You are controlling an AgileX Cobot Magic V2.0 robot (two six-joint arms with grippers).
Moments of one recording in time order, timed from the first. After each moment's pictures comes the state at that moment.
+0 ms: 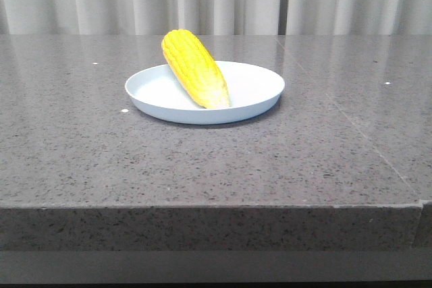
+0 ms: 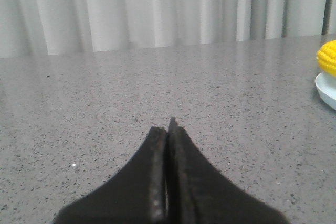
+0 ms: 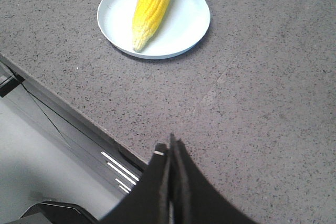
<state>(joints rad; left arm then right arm) -0.04 -0.01 0.01 0.01 0.07 0.07 0.51 0.55 -0.90 0.05 1.00 -0.06</state>
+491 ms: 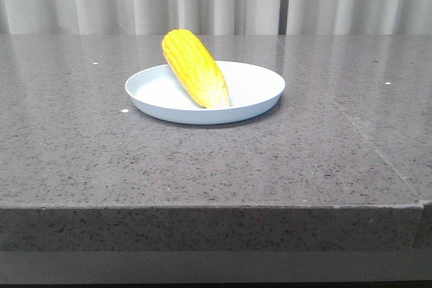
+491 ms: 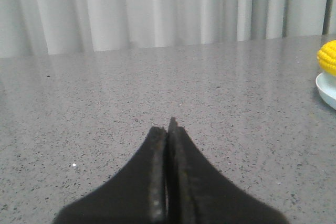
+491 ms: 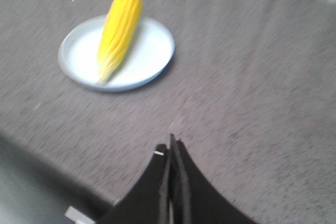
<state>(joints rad) -0.04 -0.01 0.01 0.01 0.08 0.07 0.35 0.30 -0.59 0.05 0.67 -0.06</state>
